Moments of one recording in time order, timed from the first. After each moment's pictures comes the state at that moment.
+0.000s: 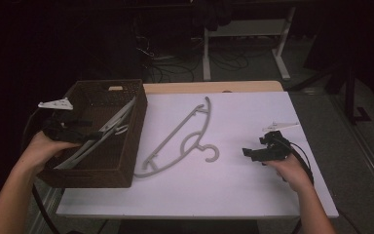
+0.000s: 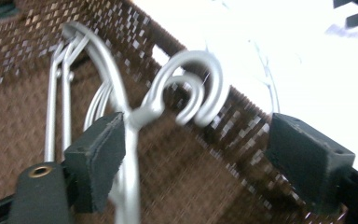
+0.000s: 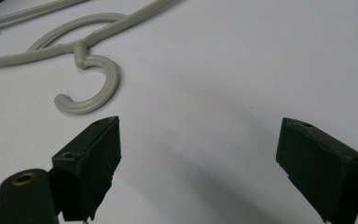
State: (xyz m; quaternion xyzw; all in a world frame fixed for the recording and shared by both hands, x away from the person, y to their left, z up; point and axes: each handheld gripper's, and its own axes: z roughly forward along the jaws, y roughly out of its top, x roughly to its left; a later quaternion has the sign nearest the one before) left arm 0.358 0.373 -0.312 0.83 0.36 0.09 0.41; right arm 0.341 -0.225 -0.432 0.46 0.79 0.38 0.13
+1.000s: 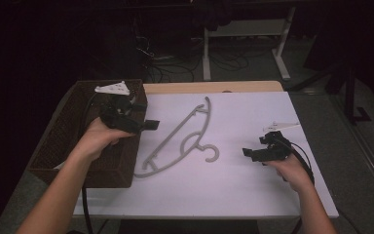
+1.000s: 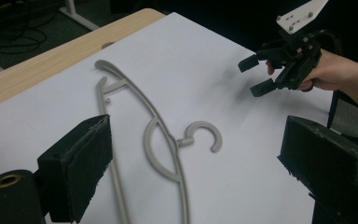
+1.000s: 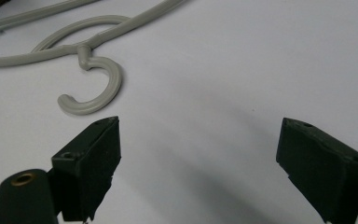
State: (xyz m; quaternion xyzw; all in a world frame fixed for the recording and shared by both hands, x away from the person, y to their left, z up) left arm 0.364 0.216 -0.284 0.83 0.27 0.06 0.48; right arm 0.340 -0.225 -0.430 0.46 0.79 0.39 0.13
